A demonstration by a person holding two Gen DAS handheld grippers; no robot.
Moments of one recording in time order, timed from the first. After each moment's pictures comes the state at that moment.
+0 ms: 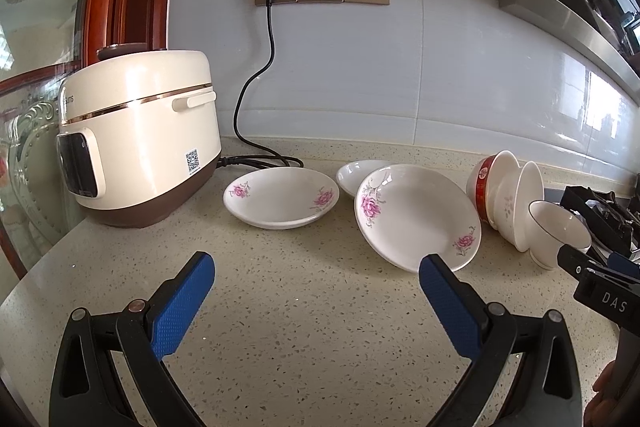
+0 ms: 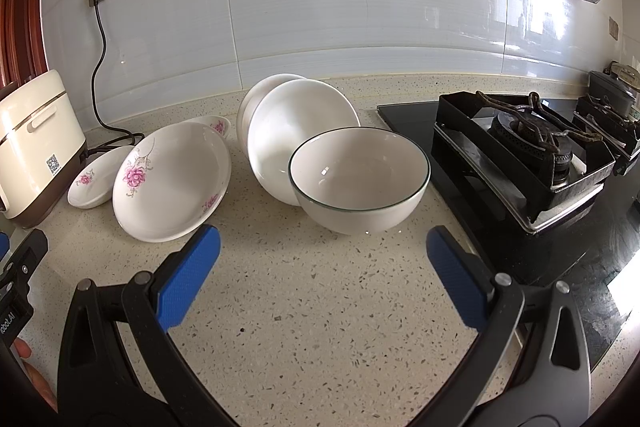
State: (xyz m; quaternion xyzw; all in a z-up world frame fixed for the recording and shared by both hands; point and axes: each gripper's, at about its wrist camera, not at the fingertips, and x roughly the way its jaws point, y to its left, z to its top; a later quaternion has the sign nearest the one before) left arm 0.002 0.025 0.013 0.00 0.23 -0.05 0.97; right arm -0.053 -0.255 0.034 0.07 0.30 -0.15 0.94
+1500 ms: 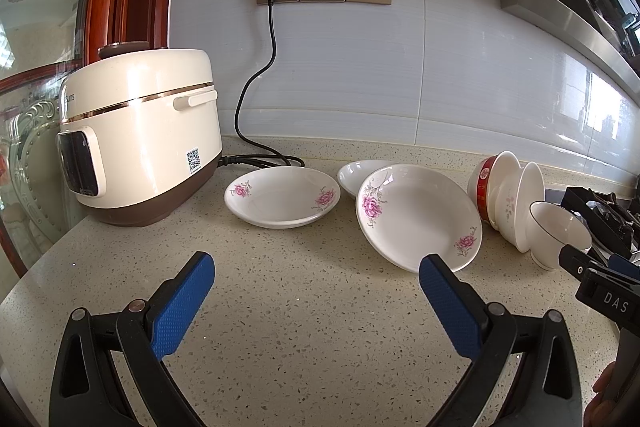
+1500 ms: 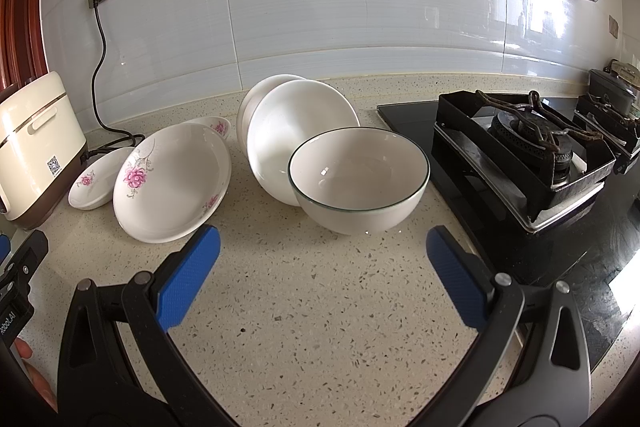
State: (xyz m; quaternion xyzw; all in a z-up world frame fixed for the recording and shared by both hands) left arm 0.000 0.027 0.013 0.00 0.23 -0.05 0.97; right arm -0.053 -0.255 0.033 0.07 0.30 -0.15 0.94
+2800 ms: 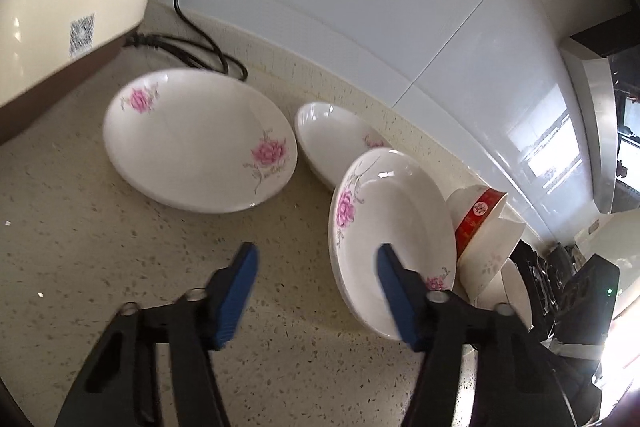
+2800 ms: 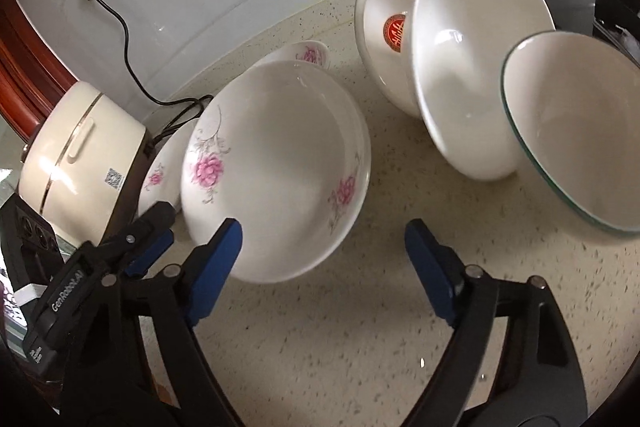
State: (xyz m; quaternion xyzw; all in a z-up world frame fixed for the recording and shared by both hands) left arm 0.141 0.043 -0.029 -0.20 0.41 -0.20 0.87; right arm 0.084 -0.199 -0.018 0.23 0.43 0.02 0.87
